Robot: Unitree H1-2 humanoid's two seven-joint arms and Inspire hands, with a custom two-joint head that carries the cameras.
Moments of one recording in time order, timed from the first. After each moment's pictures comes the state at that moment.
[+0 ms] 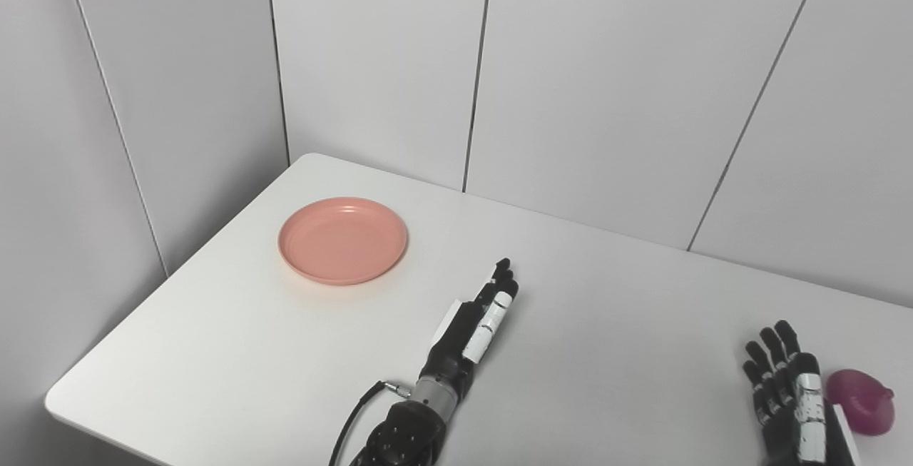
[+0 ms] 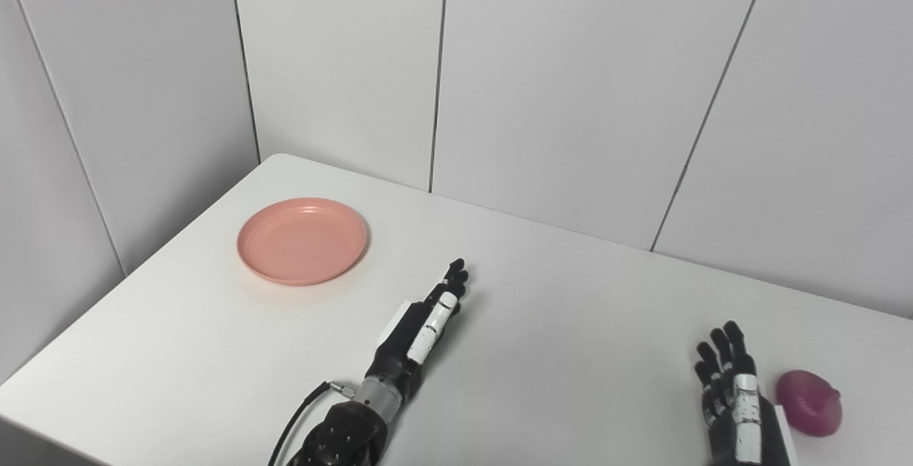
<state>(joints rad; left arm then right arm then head) -0.18 -0.09 -0.12 0.20 0.05 -0.02 -0.02 -0.15 -0.13 -0.13 0.17 0.27 -0.04 0.20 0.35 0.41</state>
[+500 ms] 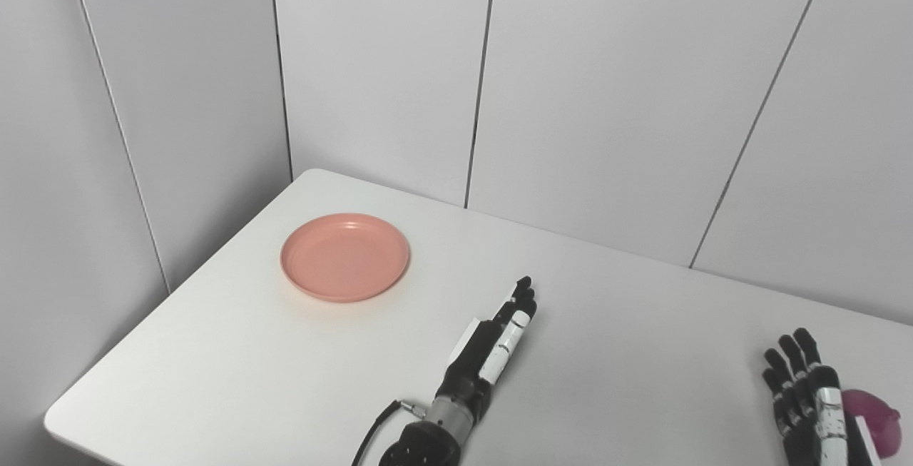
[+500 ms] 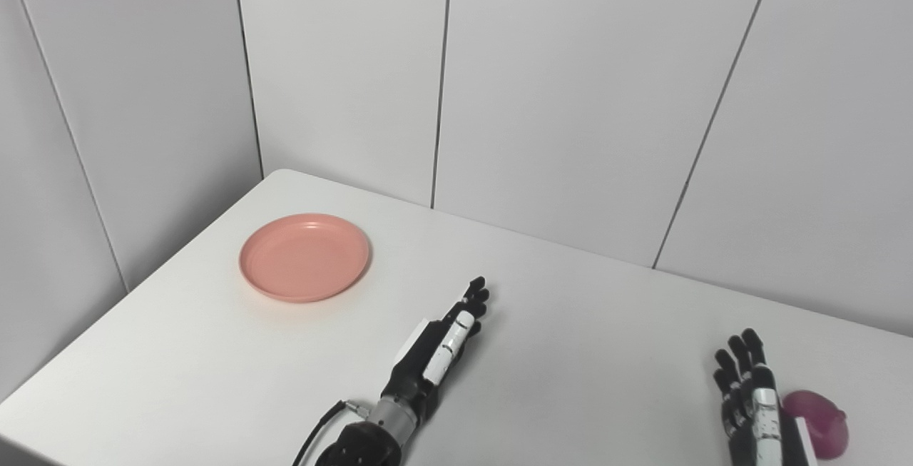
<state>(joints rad) -0.17 -0.11 -0.11 0.19 0.03 -0.03 -0.01 -0.18 -0.15 -0.14 0.23 0.28 -0.11 0.22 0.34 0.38</state>
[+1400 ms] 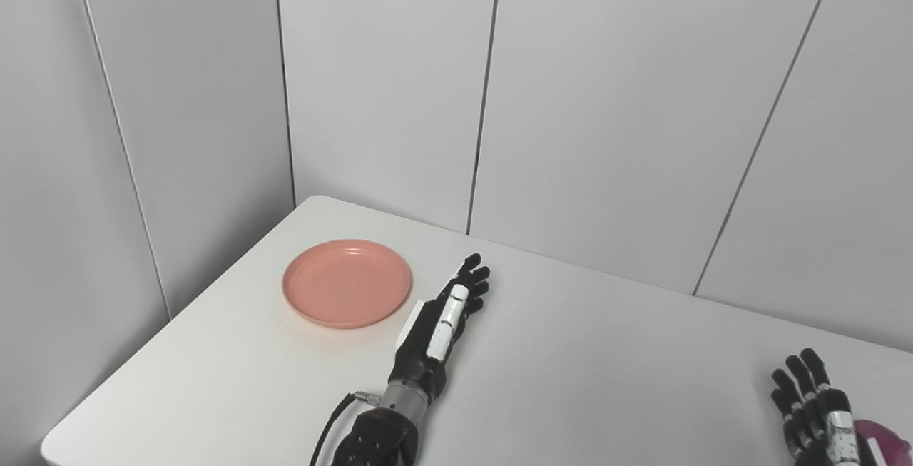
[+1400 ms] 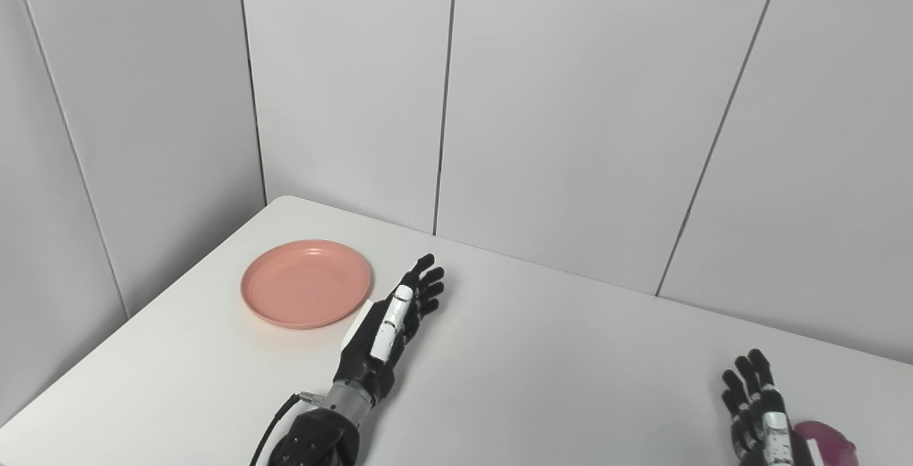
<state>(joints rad) -0.24 -0.02 0.04 0.08 -0.08 -0.01 -0.02 -0.20 -0.17 -0.14 0.27 0.29 -0.15 0.25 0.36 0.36</state>
